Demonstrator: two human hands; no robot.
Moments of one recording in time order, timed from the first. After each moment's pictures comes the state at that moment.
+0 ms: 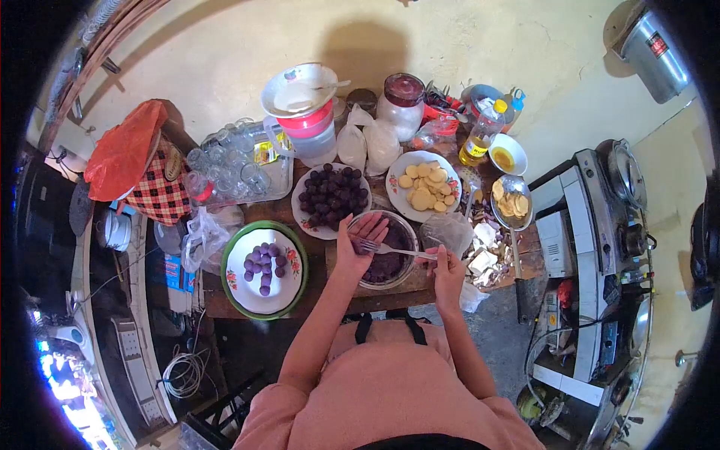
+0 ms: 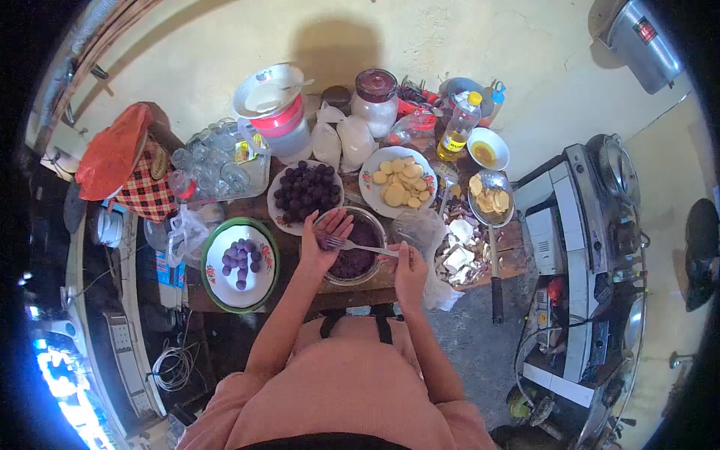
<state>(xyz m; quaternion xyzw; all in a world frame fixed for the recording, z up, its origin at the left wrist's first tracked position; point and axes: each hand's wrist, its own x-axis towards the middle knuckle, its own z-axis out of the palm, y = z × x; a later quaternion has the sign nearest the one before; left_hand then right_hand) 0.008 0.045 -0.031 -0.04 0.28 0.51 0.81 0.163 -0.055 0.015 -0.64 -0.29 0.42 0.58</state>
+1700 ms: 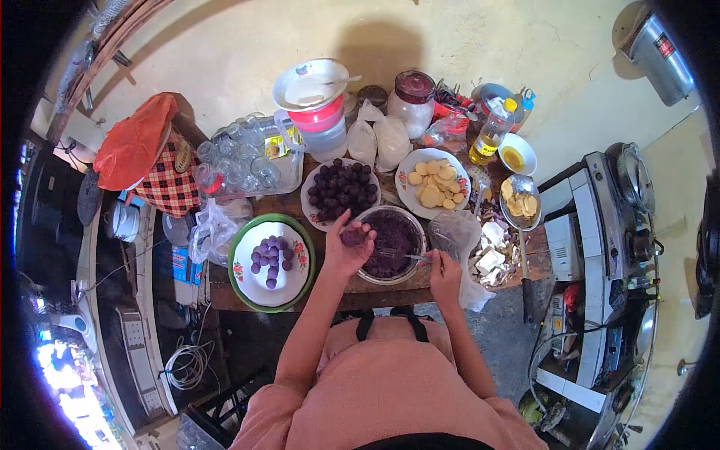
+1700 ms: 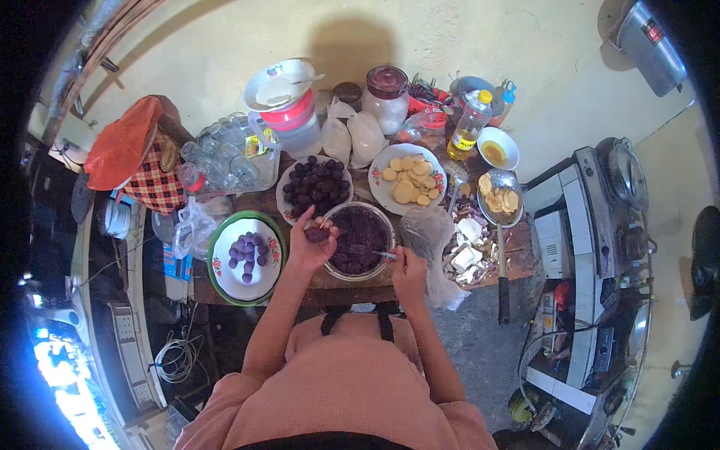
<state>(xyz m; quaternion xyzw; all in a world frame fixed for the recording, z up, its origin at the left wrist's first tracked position) -0.019 0.039 0.010 -0.13 0.33 0.45 0.82 0.167 -0.063 -0.021 -0.69 -0.54 0.20 0.44</state>
